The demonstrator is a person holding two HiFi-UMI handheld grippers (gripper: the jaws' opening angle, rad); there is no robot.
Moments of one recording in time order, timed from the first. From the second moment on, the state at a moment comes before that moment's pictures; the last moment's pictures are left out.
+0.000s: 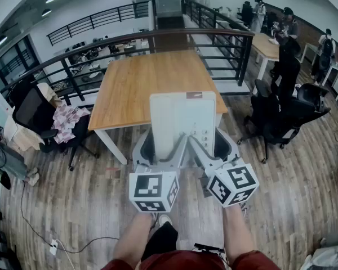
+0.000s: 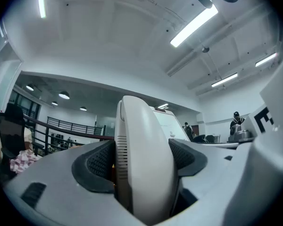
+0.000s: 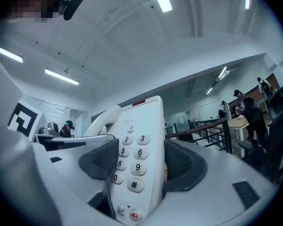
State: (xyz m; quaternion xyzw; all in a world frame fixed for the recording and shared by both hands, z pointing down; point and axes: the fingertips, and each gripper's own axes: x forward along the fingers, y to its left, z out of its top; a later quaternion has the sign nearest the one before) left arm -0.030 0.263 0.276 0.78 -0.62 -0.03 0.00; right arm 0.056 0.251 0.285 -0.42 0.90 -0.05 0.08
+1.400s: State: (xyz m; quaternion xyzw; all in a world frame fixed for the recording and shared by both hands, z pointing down) left arm -0.092 0.480 0.246 0.78 -0.62 -0.08 -0.02; right arm -0.007 0.459 0.251 -0.40 0.91 -0.04 0.08
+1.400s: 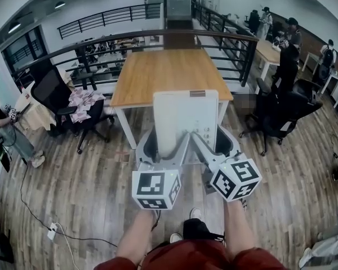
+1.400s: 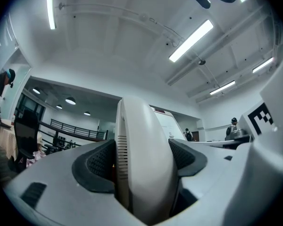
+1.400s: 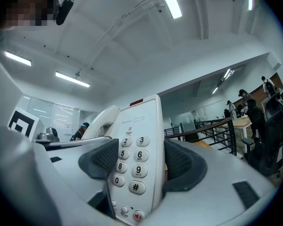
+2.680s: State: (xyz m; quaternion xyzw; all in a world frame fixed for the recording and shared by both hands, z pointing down) left arm 0.015 0.249 0.251 0.78 -0.62 -0.06 -0.01; right arm 0.101 0.230 0.259 -0.40 0.91 -0.05 0.10
